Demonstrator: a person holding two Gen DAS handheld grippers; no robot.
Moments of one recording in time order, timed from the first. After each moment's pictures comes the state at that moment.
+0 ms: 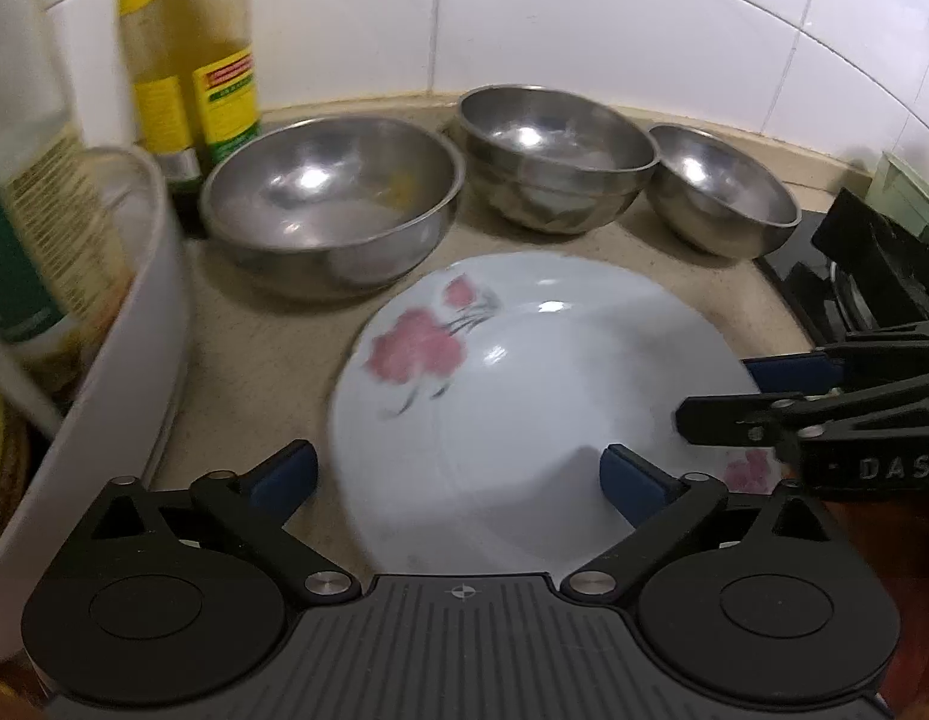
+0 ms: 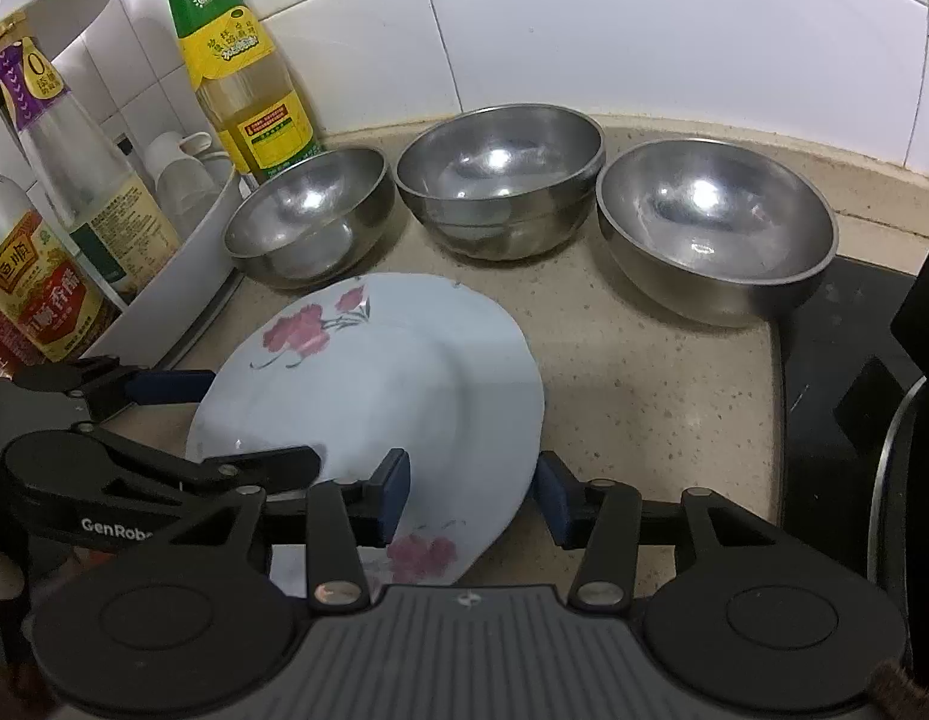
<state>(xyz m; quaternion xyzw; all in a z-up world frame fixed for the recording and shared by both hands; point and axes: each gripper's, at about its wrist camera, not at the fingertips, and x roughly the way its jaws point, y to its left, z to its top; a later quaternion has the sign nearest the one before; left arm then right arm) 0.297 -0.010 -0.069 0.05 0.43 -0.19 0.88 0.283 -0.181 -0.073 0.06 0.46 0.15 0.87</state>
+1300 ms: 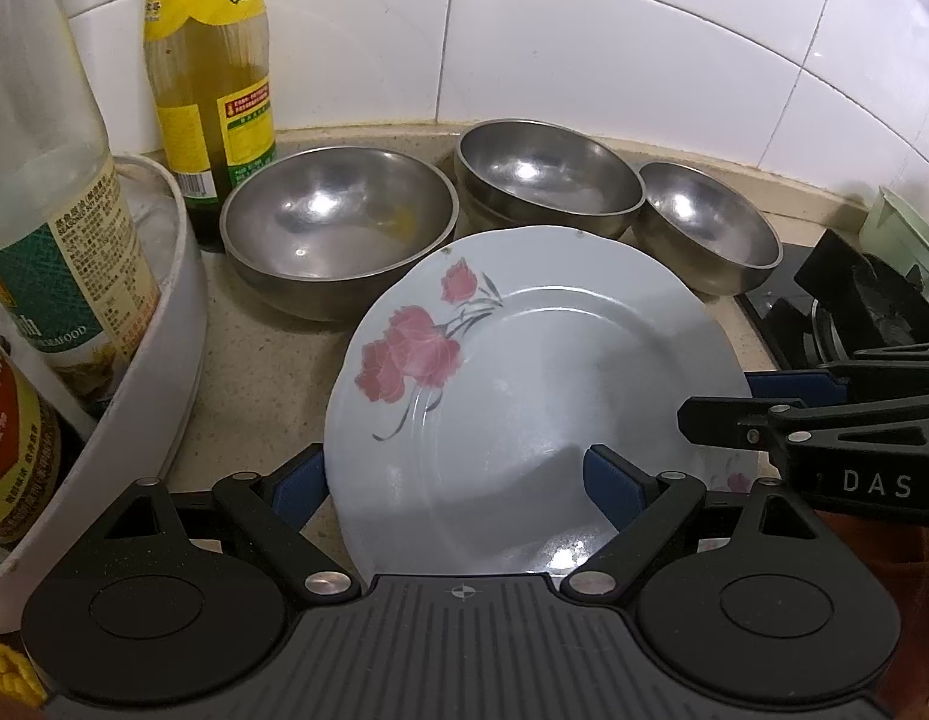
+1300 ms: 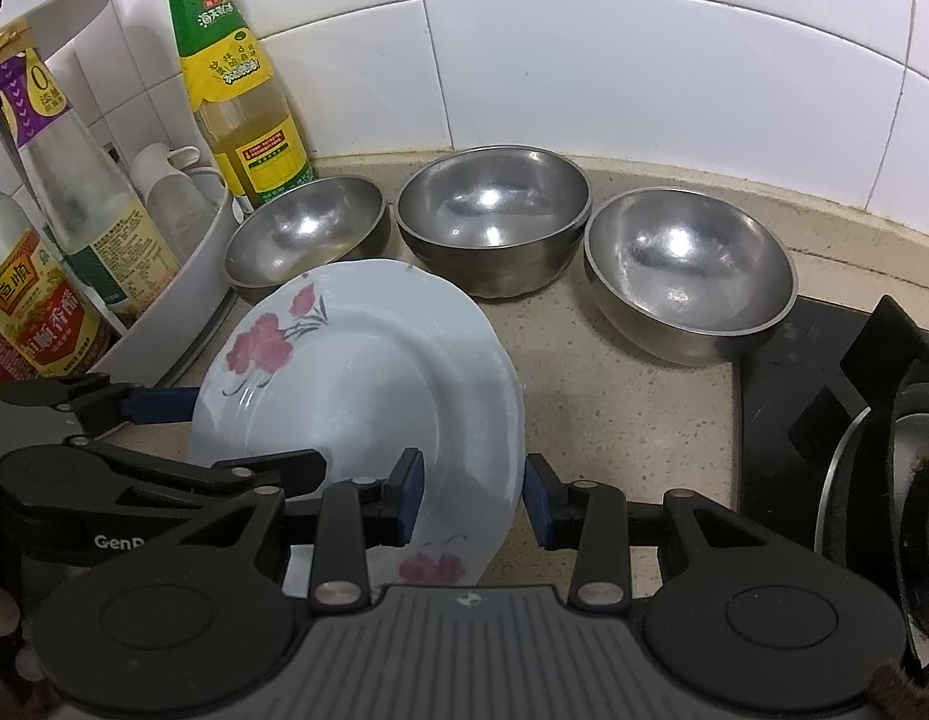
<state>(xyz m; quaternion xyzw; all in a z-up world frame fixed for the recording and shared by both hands) 0.292 -0.008 -0.043 0.03 0.44 -0.18 0.88 0.276 -0.174 -0.048 0.04 0.46 0.12 0.88</state>
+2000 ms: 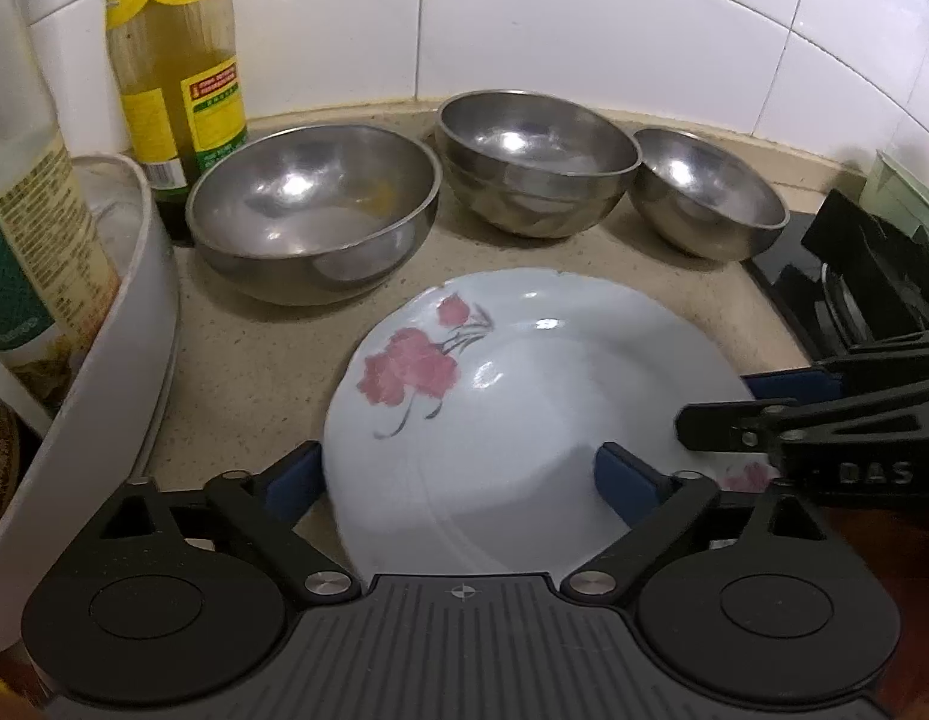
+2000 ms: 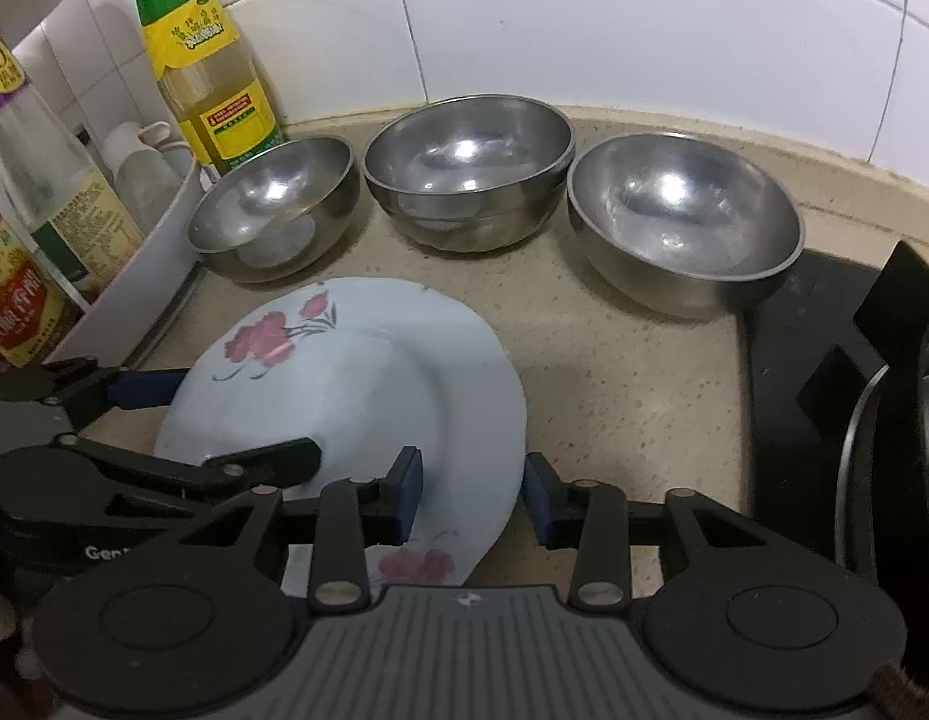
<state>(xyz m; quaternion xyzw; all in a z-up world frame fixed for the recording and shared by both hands) 0.294 -0.011 -0.067 0.06 0.43 -0.19 0.88 0.279 -0.180 -0.072 0.06 0.48 0.11 0.87</state>
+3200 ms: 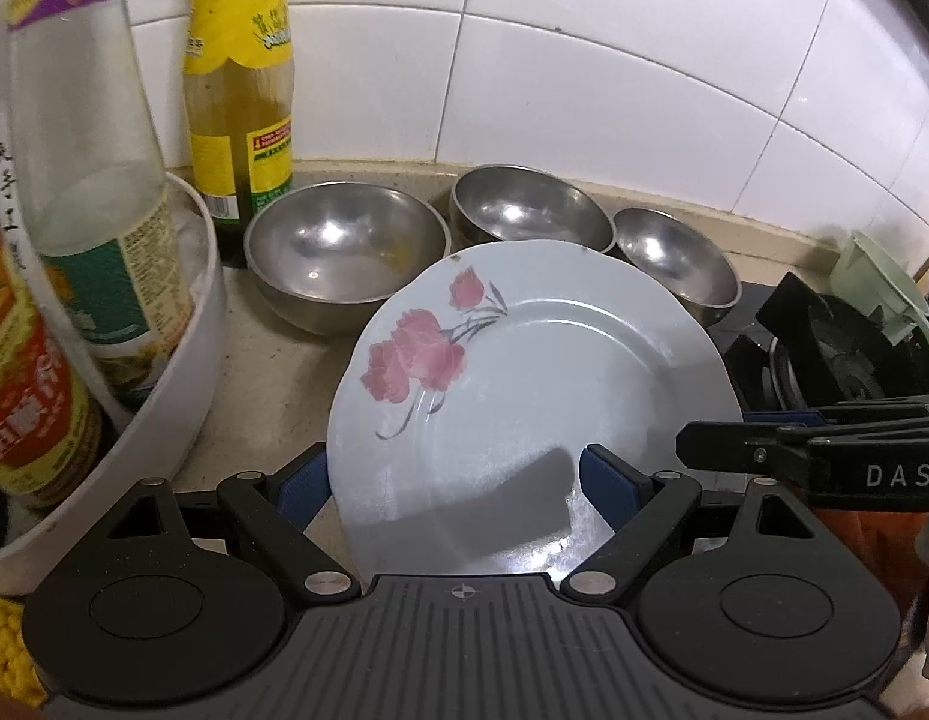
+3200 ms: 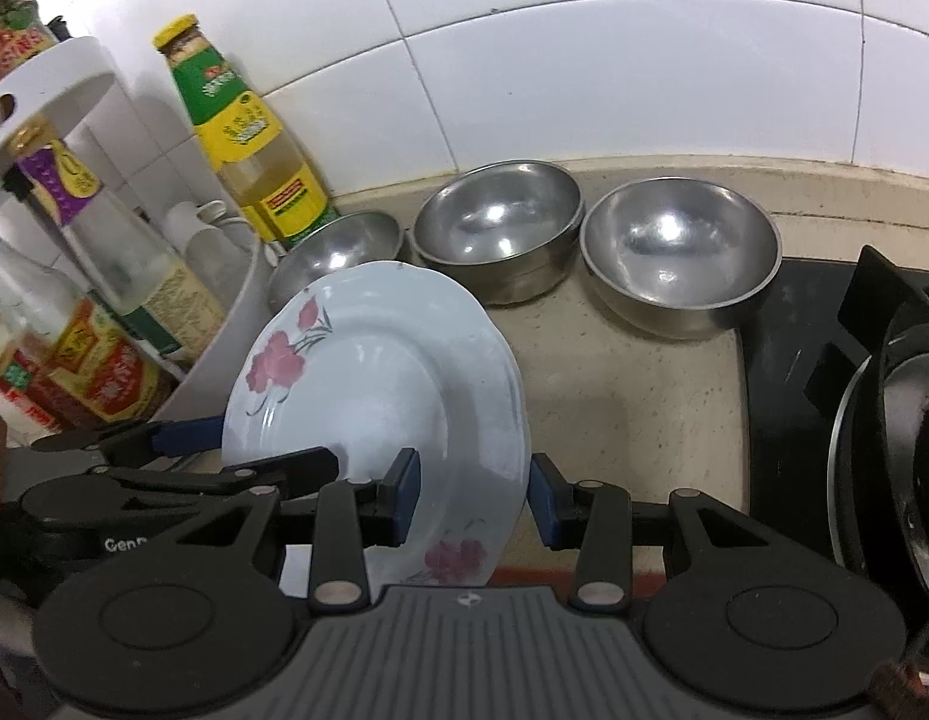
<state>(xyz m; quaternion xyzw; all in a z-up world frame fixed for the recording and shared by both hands) 0.264 0.009 -0.021 -0.01 0.41 -0.18 0.89 0.258 -0.201 -0.023 0.13 0.46 0.14 0.87</state>
